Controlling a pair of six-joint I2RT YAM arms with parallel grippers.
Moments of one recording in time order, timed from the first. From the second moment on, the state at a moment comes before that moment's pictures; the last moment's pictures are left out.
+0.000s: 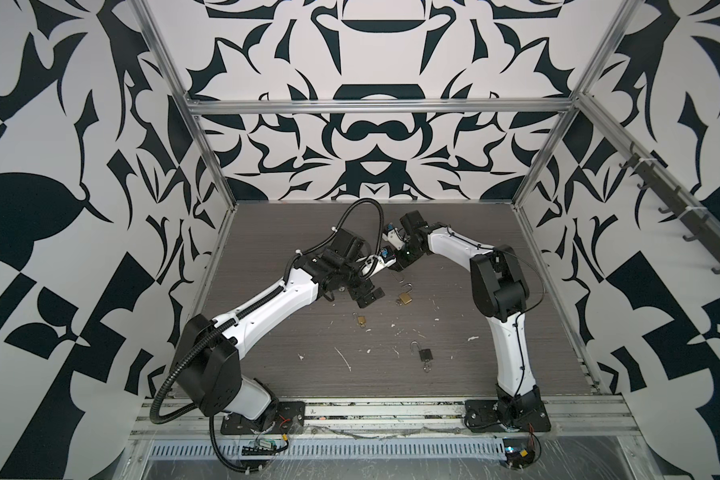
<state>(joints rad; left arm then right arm) -0.70 1.49 1.21 -0.58 0.21 0.45 0.44 2.23 1.71 -0.64 -0.26 -0.24</state>
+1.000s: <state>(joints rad) -0.57 1.45 1.24 -0.61 0.29 0.83 0.44 1.88 1.50 -0.59 -0.31 -0.17</state>
